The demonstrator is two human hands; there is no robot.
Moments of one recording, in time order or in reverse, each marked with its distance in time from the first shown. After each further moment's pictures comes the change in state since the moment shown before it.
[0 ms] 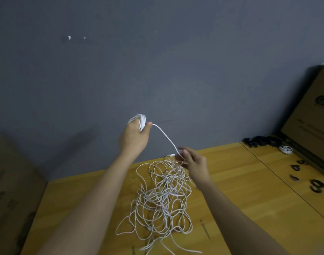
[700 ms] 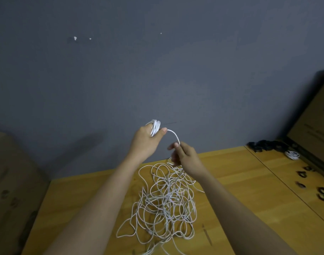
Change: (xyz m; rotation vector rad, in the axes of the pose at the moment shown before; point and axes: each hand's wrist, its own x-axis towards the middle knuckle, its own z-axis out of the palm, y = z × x) left_hand -0.004 0.013 0.006 -0.138 -0.161 0.025; right_hand 0.020 -0.036 0.024 -0.210 -0.262 -0.078
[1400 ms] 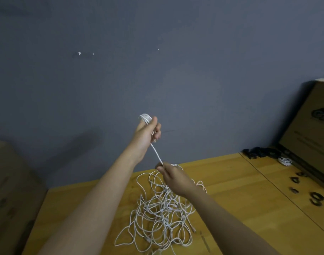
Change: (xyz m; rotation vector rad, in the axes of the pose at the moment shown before) left_hand 0.012 0.037 -0.016 -0.902 -0.114 -0.126; right_hand -0.019 0.008 0.022 -0.598 -0.186 -0.084
